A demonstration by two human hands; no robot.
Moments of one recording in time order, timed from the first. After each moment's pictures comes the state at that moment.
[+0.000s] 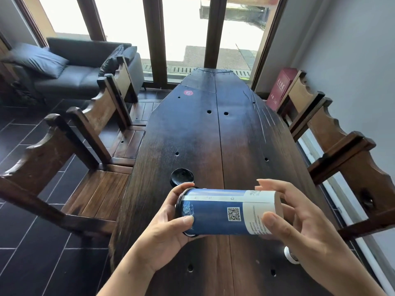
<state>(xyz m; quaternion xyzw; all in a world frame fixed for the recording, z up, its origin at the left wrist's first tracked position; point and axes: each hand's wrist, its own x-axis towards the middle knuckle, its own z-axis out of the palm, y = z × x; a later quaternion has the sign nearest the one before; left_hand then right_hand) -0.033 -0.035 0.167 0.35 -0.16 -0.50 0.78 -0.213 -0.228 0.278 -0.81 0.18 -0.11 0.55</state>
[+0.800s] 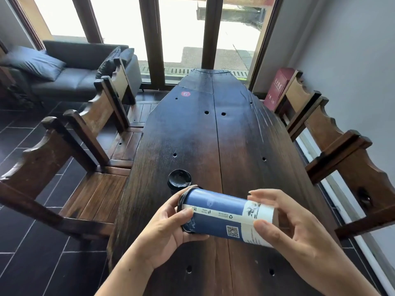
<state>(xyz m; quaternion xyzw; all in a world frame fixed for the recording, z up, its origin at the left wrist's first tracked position) -0.031 -0.043 0.167 0.43 -0.12 -0.49 0.75 -0.219 -0.231 0.272 -0.85 0.20 -0.09 0.48</state>
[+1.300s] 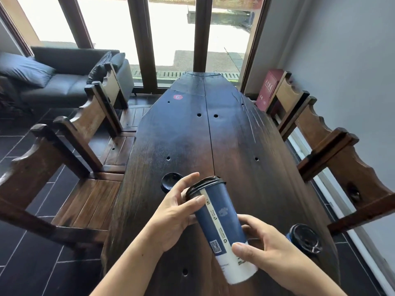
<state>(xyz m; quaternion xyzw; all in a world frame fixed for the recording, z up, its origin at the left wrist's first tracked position) -0.028 -0.082 0.186 0.48 -0.17 -0.45 0.73 -0.217 -0.234 0.223 -0.78 0.21 0.06 0.58</state>
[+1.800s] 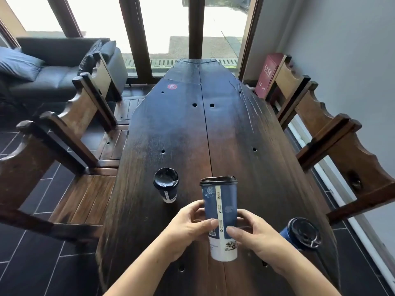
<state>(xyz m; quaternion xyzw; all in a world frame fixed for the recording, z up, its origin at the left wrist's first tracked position) -0.051 -0.112 0.132 0.56 -0.19 -0.52 0.62 -0.204 -0.265 0.159 -0.71 0.29 0.04 0.64</state>
